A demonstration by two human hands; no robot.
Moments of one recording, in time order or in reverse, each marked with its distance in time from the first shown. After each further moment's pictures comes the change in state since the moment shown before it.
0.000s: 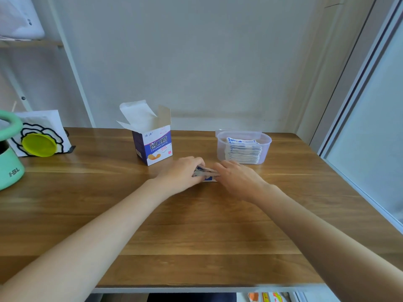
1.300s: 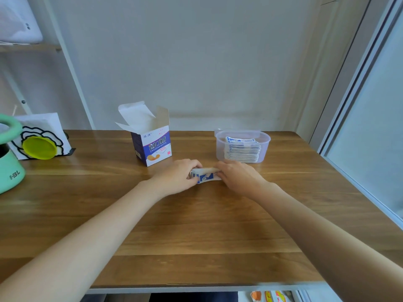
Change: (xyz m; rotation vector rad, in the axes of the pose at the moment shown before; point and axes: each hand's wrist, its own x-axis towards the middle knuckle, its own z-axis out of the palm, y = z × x) left_hand -0.004 -0.005 -0.002 -0.070 -0.085 0.003; right_hand 0.005 0.009 0.005 0.121 0.004 0.086
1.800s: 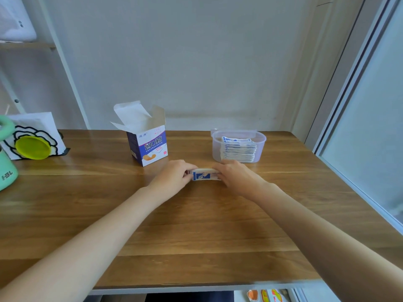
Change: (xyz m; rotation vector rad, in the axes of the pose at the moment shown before) left_hand 0.000 0.003 0.011 -0.015 0.145 -0.051; right_hand 0.000 0.009 0.006 -0.040 0.011 -0.058
